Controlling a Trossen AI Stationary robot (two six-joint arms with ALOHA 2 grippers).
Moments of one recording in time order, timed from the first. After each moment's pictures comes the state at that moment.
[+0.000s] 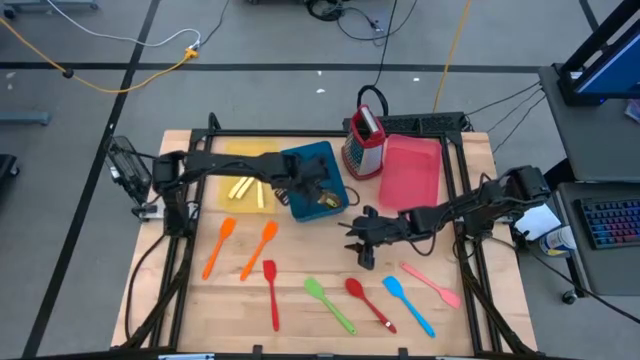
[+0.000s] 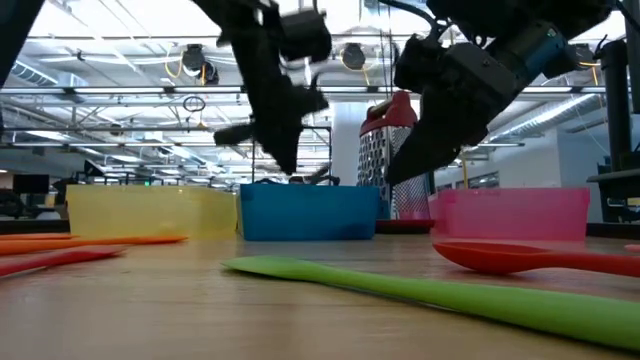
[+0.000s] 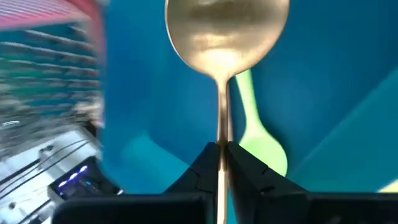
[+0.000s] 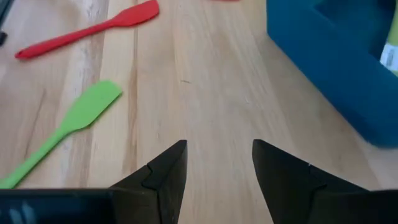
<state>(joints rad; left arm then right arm) 0.21 1.86 1.40 -0.71 -0.32 1.19 0.19 1.53 0.68 0.16 0.13 0.36</state>
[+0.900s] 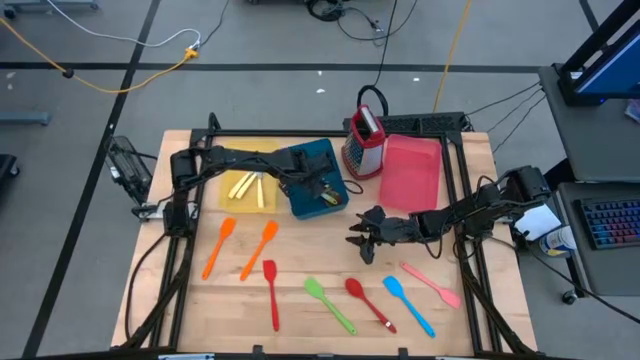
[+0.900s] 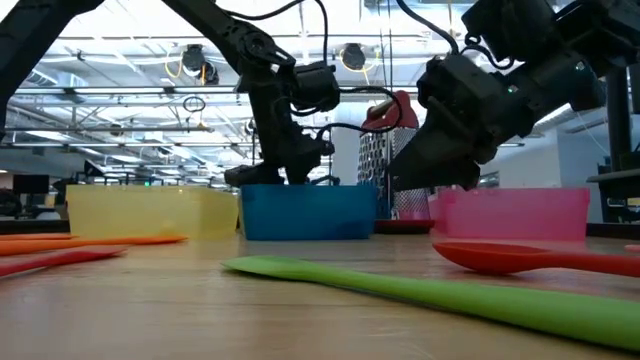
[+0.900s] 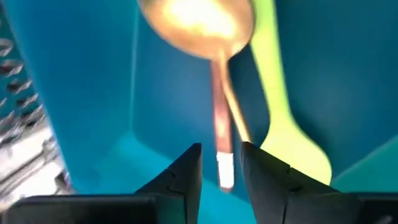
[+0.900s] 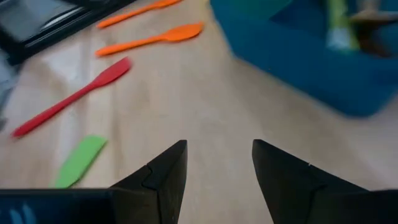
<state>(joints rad) 0.29 2.01 1.40 -0.58 -0.39 1.31 0.20 1.53 0.50 0.51 0.29 0.58</state>
